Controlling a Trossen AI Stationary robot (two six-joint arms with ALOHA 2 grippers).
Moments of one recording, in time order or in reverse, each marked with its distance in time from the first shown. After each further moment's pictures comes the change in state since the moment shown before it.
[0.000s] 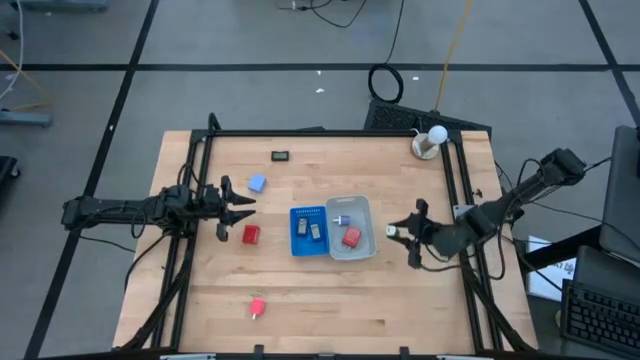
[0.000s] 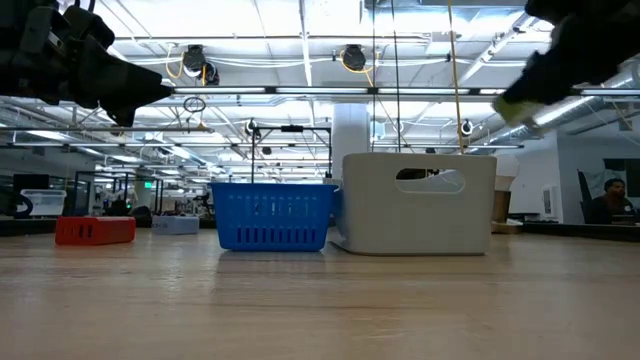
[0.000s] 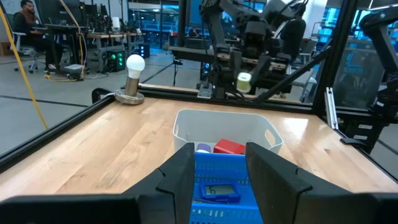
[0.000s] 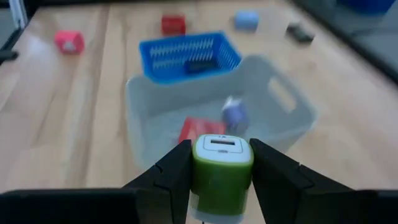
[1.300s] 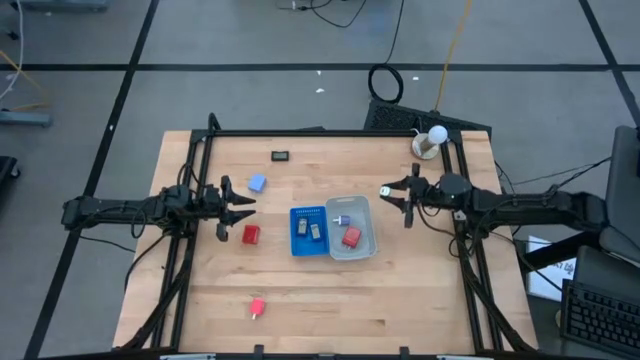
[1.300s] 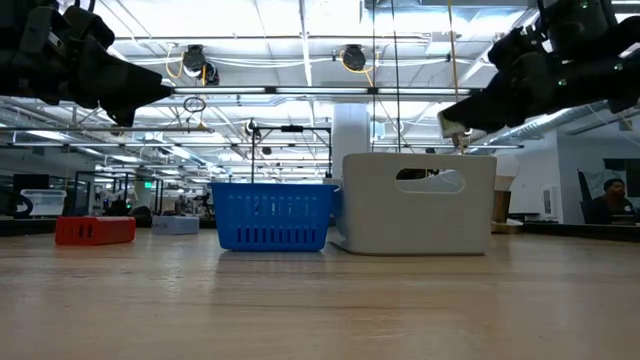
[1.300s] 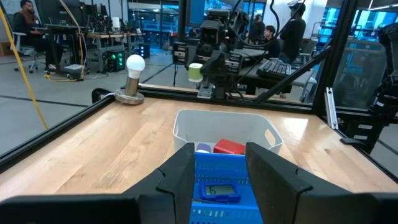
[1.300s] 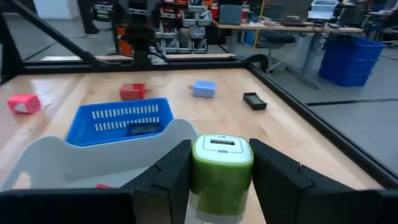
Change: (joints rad) left arm 0.000 0.000 0.000 0.000 0.000 0.000; right arm -0.785 -0.153 -0.315 0.660 -0.685 -0.487
